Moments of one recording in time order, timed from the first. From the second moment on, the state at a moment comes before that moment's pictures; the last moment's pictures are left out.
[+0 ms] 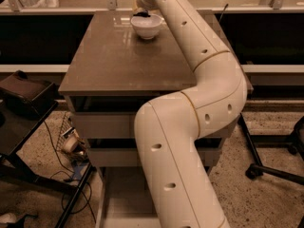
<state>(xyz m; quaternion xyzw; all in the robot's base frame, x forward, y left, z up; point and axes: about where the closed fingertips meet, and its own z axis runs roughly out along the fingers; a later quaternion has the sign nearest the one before) 0.936 0.004 0.925 -0.07 0.90 0.10 0.43</state>
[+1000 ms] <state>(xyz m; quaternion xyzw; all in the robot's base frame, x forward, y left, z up) 0.938 0.007 0.912 -0.07 0.90 0.10 0.42</state>
